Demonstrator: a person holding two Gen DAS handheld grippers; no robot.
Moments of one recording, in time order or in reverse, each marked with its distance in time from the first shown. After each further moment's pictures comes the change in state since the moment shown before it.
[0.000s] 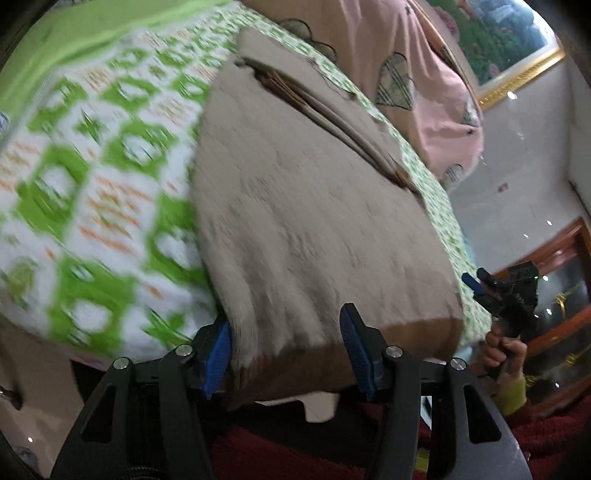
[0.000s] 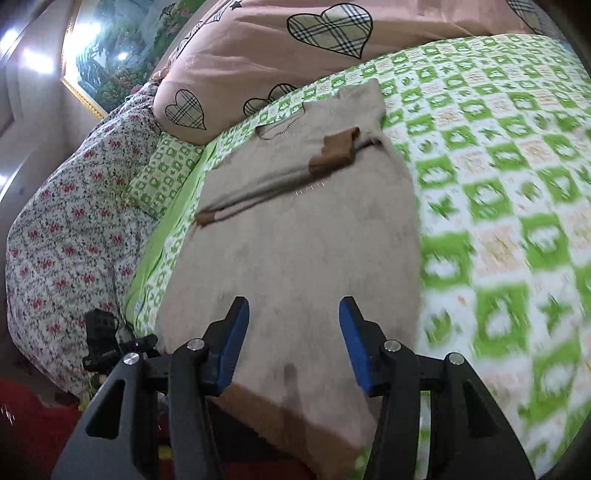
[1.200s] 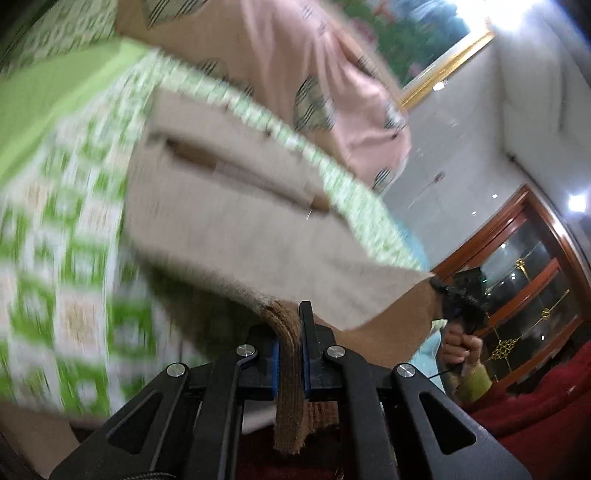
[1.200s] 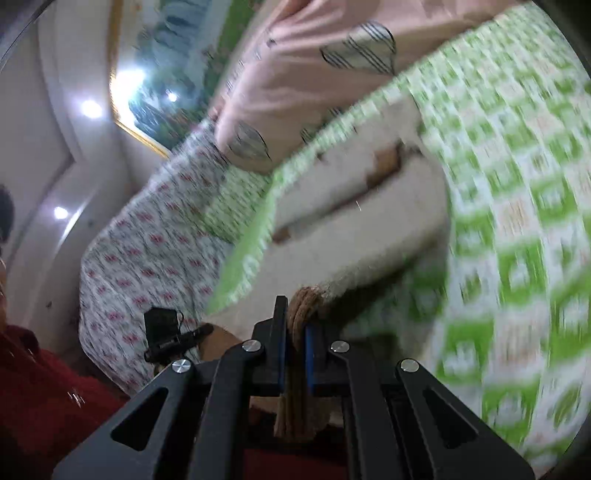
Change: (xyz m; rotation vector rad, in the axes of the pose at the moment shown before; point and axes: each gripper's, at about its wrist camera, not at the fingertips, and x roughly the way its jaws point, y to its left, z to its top) left arm -0.059 -0.040 0.044 0.213 -0.129 -0.201; right arm -0.041 -0.005 -0.012 0.084 -0.170 0.351
